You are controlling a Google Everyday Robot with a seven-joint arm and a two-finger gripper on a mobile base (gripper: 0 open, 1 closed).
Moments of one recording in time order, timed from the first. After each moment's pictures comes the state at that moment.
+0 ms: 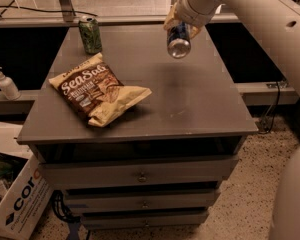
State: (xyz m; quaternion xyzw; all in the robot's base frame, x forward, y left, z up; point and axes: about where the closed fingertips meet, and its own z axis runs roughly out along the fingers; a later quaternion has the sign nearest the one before) arm 0.767 -0.102 0.937 -0.93 0.08 -0.33 0.15
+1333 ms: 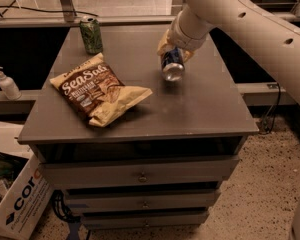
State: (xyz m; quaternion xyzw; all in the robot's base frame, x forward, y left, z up) arm 0.728 -0.088 0.877 -0.95 0.07 -0.27 0.15
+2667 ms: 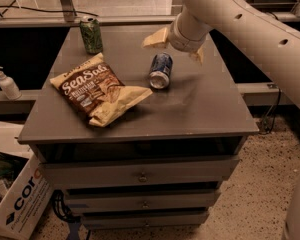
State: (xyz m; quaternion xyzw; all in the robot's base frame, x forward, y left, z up) arm 0.730 -0.084 0.868 -0.95 0.07 -0.26 0.15
